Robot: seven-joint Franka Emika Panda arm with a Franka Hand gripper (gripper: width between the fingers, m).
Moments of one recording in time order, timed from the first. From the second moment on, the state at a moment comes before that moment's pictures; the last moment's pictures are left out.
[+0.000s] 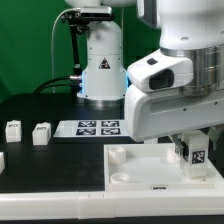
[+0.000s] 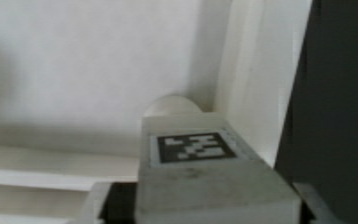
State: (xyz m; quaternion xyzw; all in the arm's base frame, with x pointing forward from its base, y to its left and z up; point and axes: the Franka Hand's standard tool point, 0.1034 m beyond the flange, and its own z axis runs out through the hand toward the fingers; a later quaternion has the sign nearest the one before) arm 0.617 0.121 0.069 -0.99 -0.09 0.05 0.06
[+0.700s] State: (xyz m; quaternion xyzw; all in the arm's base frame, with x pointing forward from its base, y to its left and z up) arm 0.620 0.120 0.068 -0.97 0.23 0.05 0.06
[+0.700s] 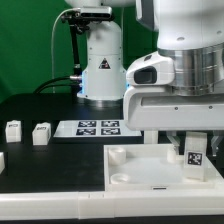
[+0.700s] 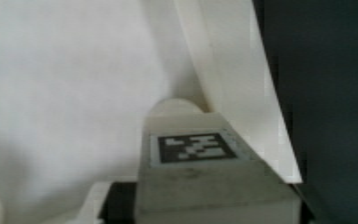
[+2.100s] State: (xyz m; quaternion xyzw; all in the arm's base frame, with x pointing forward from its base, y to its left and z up) arm 0.620 0.127 0.067 -0.99 0.14 0.04 0.06
